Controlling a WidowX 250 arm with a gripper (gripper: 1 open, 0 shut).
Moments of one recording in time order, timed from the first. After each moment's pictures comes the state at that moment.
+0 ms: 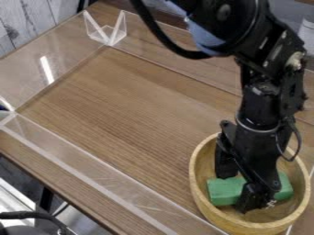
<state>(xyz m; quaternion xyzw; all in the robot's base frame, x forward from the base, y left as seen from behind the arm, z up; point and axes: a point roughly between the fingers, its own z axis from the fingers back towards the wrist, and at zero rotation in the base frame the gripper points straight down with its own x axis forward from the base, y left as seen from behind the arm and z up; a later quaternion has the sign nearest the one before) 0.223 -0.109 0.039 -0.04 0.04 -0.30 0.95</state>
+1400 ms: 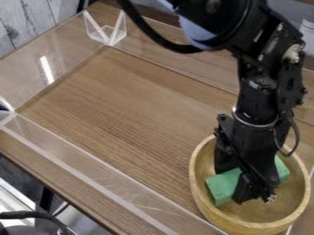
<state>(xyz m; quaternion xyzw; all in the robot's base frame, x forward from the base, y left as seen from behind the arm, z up) 0.221 -0.106 0.049 -0.02 0.02 -0.30 0.95</state>
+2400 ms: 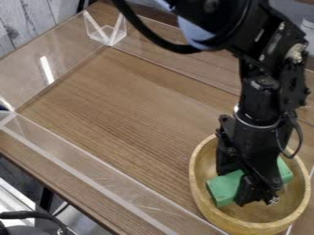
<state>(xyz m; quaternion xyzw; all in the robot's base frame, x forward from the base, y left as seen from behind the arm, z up) 0.218 -0.109 0.052 -0.03 0.02 -0.30 0.95</state>
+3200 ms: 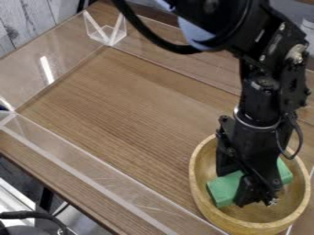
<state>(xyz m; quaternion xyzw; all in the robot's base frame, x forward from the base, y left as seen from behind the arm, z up) 0.217 -0.110 0.053 -0.03 0.02 -0.31 0.95</state>
